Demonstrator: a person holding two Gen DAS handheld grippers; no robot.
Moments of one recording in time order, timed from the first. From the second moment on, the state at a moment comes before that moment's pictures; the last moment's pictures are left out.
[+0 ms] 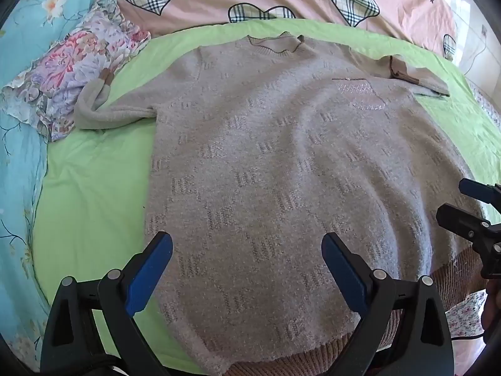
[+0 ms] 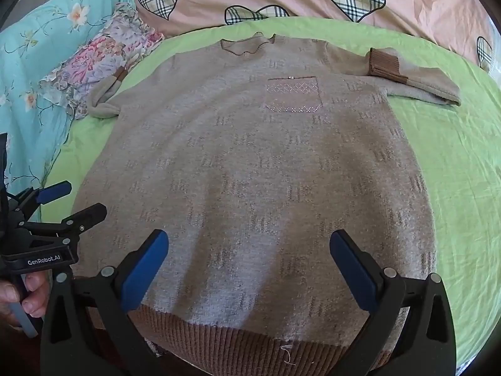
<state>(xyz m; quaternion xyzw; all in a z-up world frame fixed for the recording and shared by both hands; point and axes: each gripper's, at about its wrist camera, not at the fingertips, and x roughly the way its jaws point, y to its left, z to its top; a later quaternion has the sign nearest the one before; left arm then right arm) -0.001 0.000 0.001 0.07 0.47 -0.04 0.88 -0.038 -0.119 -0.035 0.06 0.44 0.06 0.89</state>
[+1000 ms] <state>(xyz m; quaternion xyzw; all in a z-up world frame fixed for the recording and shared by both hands) 0.000 0.000 0.001 0.06 0.47 -0.04 0.88 -0.037 -0.118 -0.033 0.07 0.44 0.07 0.89</state>
